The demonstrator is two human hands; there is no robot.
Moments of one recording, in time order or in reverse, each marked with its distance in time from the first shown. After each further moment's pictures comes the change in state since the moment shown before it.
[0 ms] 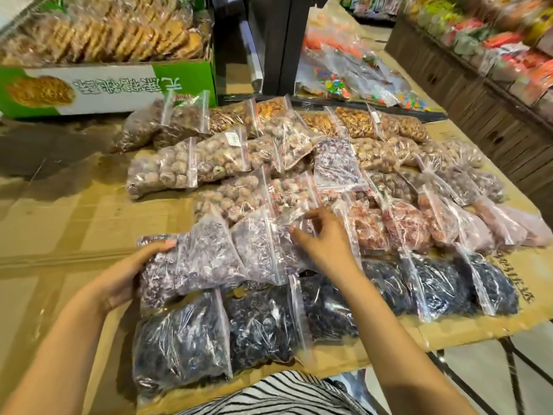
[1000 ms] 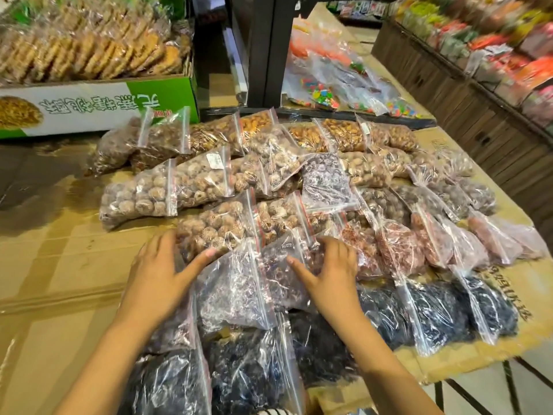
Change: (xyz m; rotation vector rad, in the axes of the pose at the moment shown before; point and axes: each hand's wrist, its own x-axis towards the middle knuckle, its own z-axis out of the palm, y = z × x) left_hand 0.027 0.038 0.071 0.901 0.469 0.548; right_hand 0.010 0.034 -0.005 -0.385 0.136 -0.034
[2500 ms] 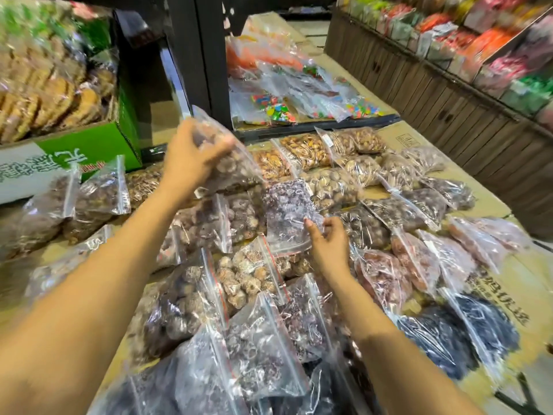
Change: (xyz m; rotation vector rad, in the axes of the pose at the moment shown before) left_hand 0.274 0.151 0.025 -0.457 0.170 0.370; right_hand 0.152 0.048 -0.005 0.595 0.166 0.432
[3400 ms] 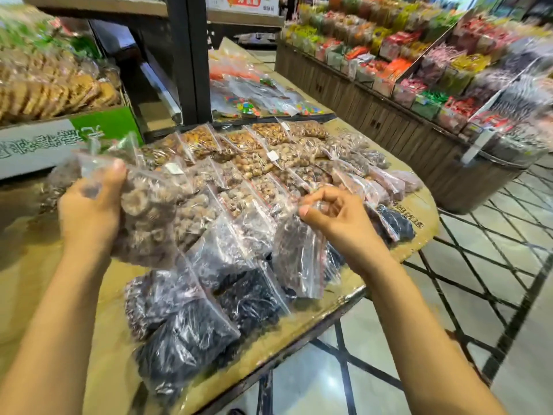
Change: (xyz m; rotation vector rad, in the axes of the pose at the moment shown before) left_hand -0.251 0.036 -0.194 -0.280 0.238 -0.313; right_hand -0.301 -0.091 -0.115 0.127 -0.192 -0.260
